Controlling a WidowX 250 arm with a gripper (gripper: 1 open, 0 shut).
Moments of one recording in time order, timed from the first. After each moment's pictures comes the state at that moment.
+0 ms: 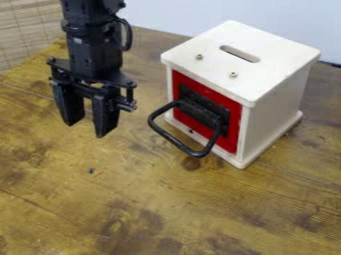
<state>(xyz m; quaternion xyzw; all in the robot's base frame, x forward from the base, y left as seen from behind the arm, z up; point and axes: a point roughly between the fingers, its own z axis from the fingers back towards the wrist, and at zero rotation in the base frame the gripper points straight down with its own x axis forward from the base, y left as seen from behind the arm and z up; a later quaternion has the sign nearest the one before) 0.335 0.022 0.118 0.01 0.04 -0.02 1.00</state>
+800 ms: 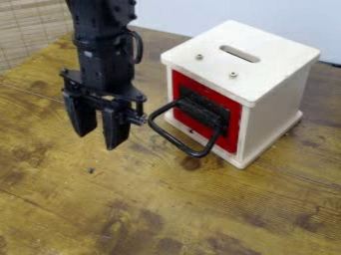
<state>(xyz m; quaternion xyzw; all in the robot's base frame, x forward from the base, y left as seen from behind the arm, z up) 0.328 0.021 0.112 -0.02 0.03 -0.05 1.00</state>
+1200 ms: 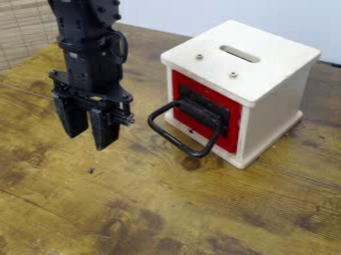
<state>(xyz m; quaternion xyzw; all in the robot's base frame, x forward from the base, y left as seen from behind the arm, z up) 0.327 0.031 0.120 -0.02 0.01 -0.05 1.00</state>
